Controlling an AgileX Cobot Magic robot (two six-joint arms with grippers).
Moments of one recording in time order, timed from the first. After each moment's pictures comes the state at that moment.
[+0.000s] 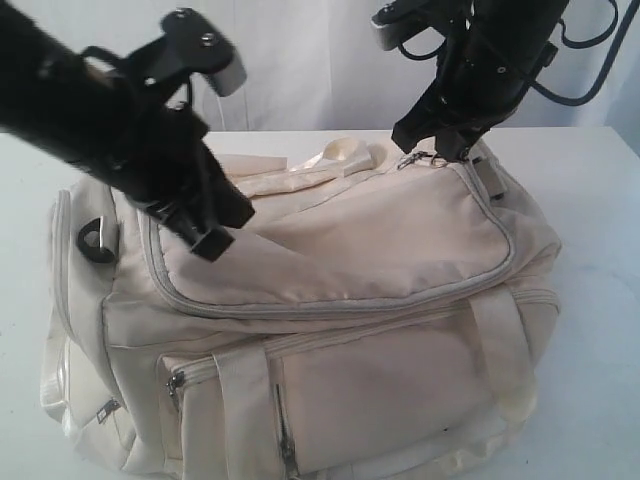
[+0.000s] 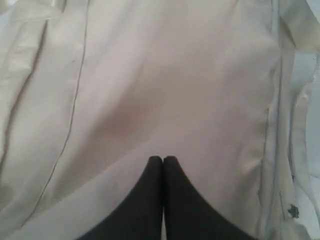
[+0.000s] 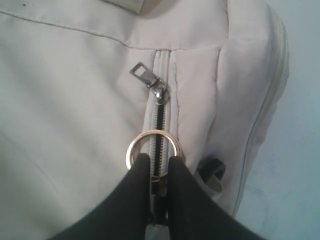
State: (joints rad) left arm -0.60 1.42 -1.20 -0.39 0.80 0.70; right arm 0.54 1.77 -1.68 -0.12 1.18 -0.21
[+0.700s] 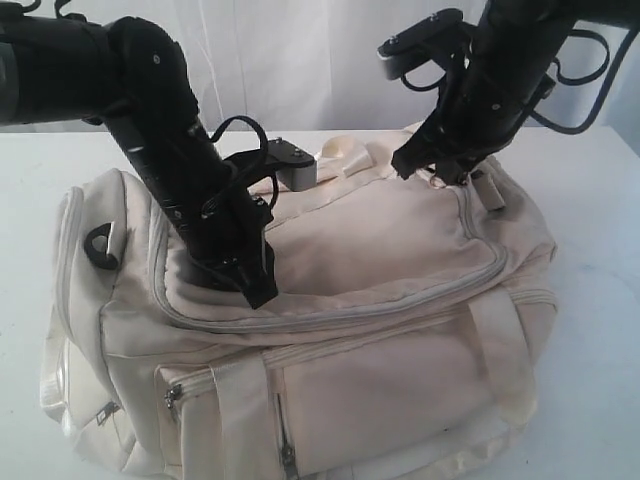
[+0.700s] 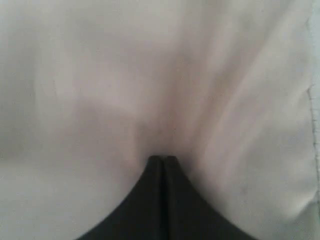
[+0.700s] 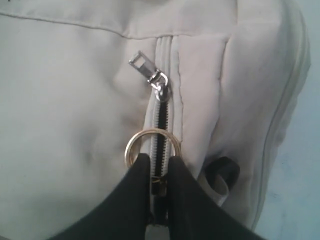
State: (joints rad) left arm -0.60 1.79 -1.41 -0.45 1.14 0.71; right arm 0.53 1.77 -1.55 -0.12 1.04 -0.16
